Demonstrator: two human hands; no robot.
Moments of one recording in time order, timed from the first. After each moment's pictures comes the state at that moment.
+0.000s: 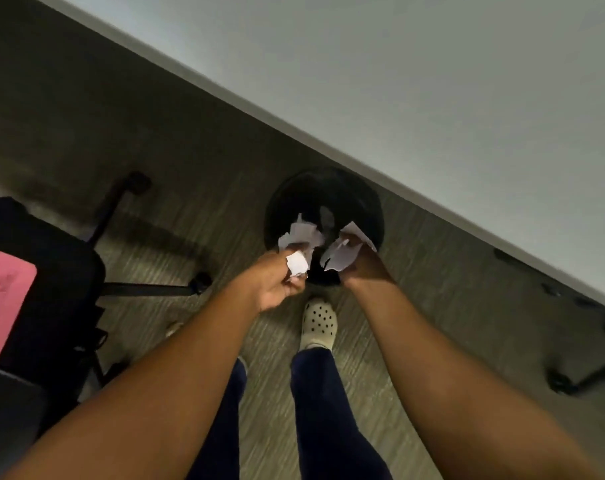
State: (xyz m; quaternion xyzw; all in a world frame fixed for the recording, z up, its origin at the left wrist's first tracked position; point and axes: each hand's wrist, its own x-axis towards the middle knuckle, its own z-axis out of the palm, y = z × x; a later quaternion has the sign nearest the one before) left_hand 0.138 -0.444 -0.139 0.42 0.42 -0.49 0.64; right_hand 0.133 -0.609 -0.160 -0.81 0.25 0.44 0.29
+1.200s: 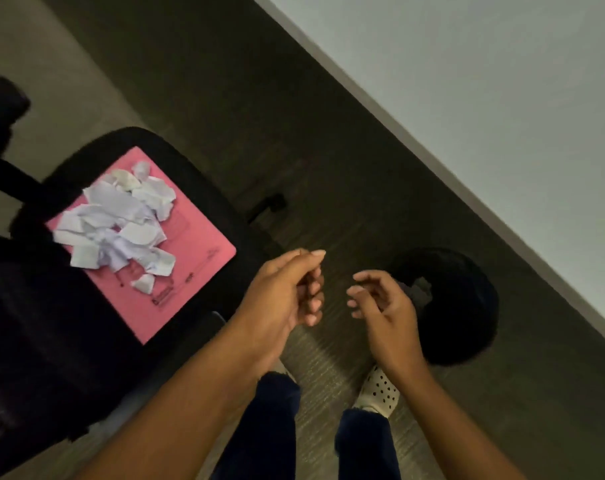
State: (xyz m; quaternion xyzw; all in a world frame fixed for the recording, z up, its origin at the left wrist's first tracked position) left_hand 0.137 -0.242 0.081 0.49 0.34 -0.22 0.77; right_hand 0.128 -0.414 0.001 -0.76 0.12 0.22 0.60
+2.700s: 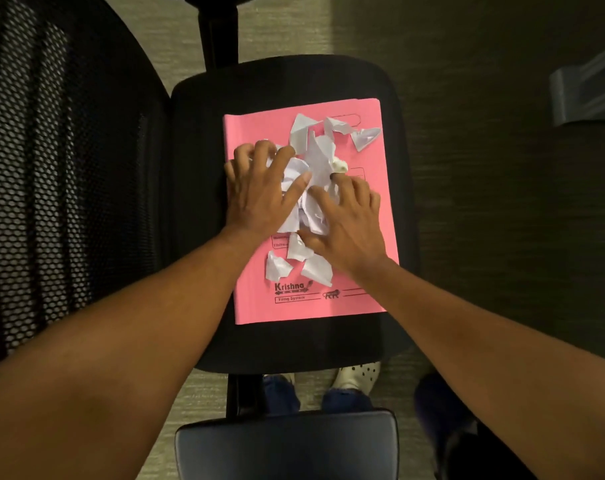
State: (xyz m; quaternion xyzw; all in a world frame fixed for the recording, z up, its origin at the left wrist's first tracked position) left_hand 0.118 0.128 -0.162 0.92 0.38 0.08 0.05; right_hand 0.224 -0.022 -0.164 -0.82 -0.54 0.07 0.14
